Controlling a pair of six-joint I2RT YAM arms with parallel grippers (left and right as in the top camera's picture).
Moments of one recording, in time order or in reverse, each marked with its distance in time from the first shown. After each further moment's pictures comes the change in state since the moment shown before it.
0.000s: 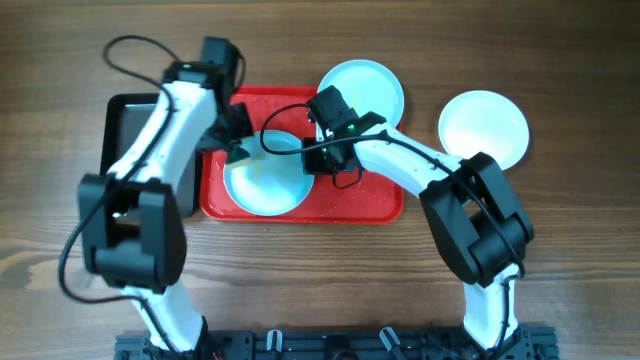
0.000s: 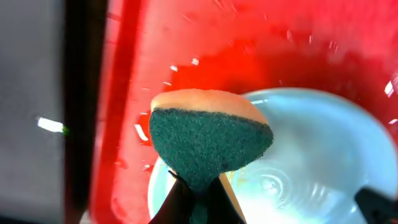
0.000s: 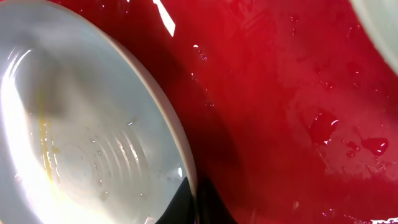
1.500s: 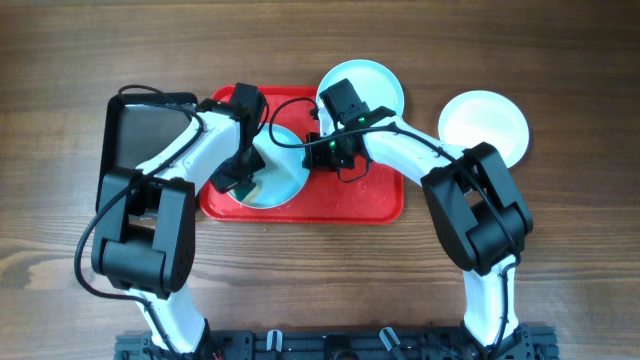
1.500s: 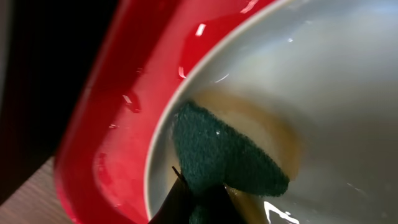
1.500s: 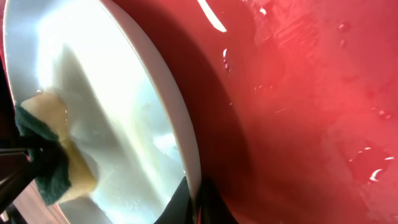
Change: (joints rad) left arm -0.075 -0.016 -0.262 0.090 -0.140 -0.411; right arm -0.068 0.046 0.005 0.045 -0.225 -0.036
